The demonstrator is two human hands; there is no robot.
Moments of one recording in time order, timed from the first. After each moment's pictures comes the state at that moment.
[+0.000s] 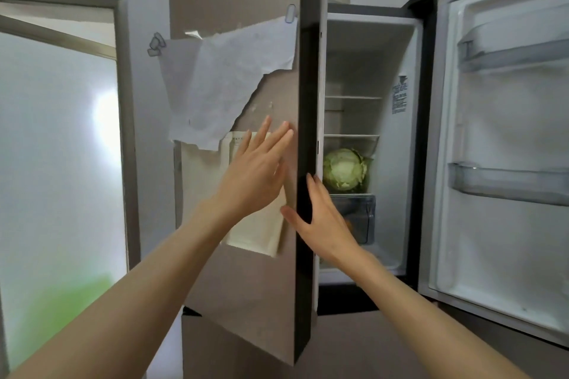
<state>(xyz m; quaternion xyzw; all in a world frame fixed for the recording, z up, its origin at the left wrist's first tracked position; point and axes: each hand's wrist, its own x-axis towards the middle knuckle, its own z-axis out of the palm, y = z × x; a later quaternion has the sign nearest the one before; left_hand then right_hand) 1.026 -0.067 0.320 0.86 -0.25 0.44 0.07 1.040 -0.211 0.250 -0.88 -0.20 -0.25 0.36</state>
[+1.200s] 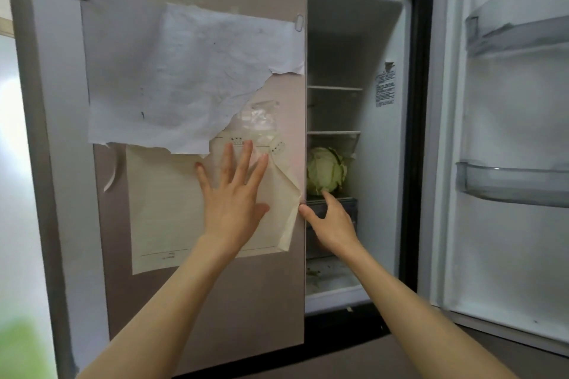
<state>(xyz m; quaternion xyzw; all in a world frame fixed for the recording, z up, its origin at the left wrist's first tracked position) 1.179 -0.071 0.274 0.89 -0.14 0.43 0.03 1.186 -0.248 0.234 -0.86 0.00 -0.26 0.45</state>
